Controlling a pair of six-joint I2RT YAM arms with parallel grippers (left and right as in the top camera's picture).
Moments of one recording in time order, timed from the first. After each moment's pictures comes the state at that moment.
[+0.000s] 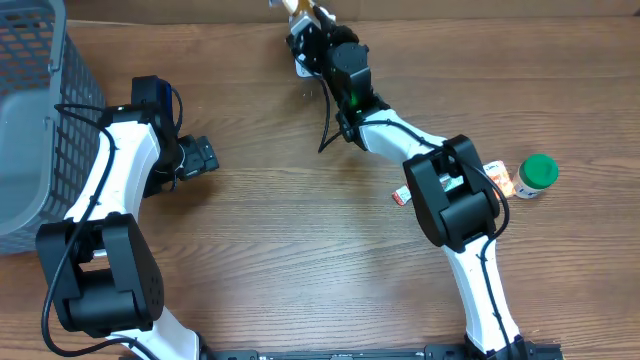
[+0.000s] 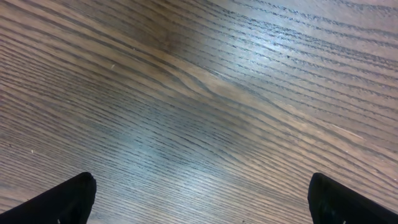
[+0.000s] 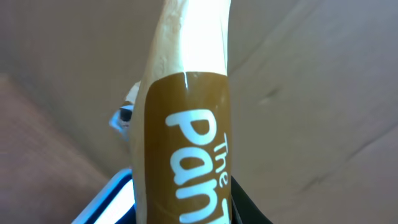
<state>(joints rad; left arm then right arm) 0.10 1.83 1.35 -0.99 -0.03 -0.34 0.47 2.44 1.74 0.71 0.12 -0.65</state>
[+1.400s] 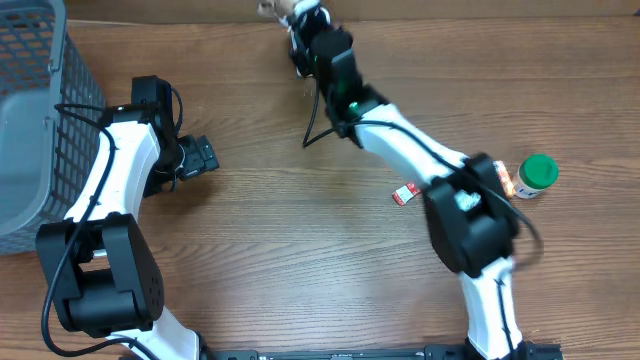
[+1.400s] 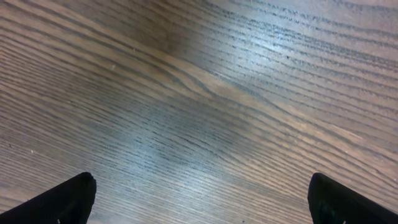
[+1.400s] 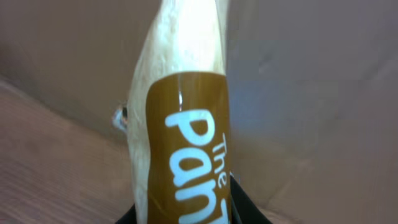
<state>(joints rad) 0.10 1.83 1.35 -0.99 -0.03 -0.34 0.53 2.21 1.74 0.25 0.26 -0.16</state>
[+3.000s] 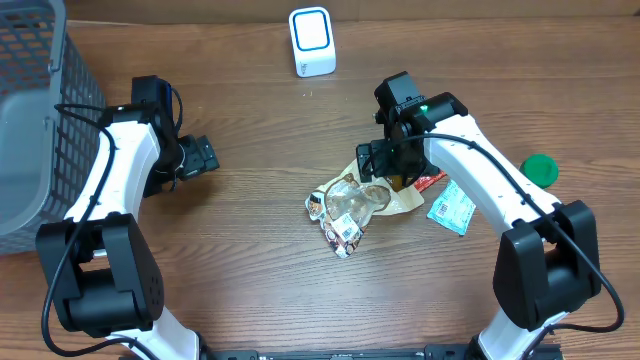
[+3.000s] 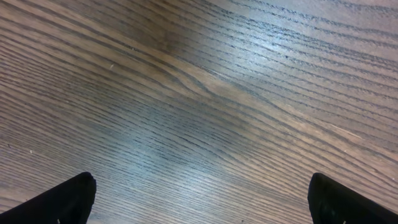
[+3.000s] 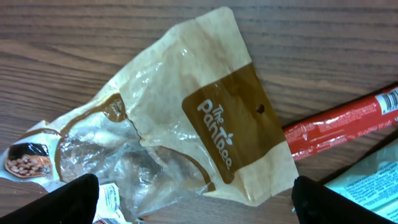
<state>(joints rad) 0.10 1.83 1.35 -0.99 -0.03 -0.34 0.39 1.86 1.47 -1.03 -0.06 0.27</state>
